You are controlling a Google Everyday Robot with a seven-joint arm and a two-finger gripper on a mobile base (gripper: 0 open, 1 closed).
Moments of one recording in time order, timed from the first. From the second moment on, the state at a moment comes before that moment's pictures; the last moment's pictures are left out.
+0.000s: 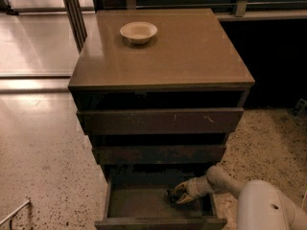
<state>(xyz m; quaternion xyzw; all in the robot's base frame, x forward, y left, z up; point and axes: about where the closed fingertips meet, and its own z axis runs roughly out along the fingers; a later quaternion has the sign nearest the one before) 0.563 -0.142 0.149 -0.68 0.64 0.21 0.29</state>
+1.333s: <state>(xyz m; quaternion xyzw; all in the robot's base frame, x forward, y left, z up) 0.571 -0.142 0.139 -0.67 0.64 0.22 0.29</state>
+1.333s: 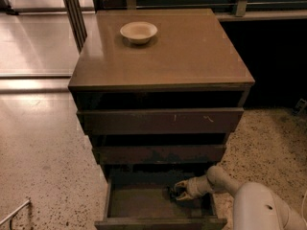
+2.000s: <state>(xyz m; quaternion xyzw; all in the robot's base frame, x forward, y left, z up) 0.571 -0.142 0.139 -0.67 0.64 0.22 0.29</state>
